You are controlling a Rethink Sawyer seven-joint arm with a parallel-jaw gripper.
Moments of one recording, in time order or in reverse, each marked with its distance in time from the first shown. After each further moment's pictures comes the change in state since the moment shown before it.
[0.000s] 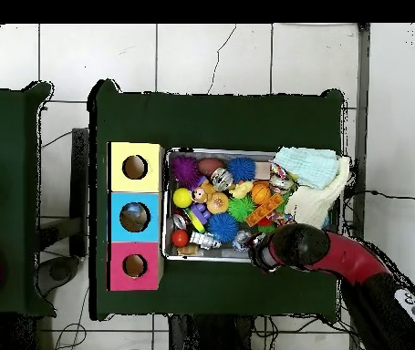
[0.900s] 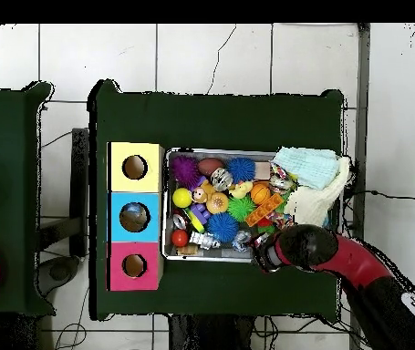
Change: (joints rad) arm -0.064 0.026 0.043 -0.002 0.015 0.022 0.000
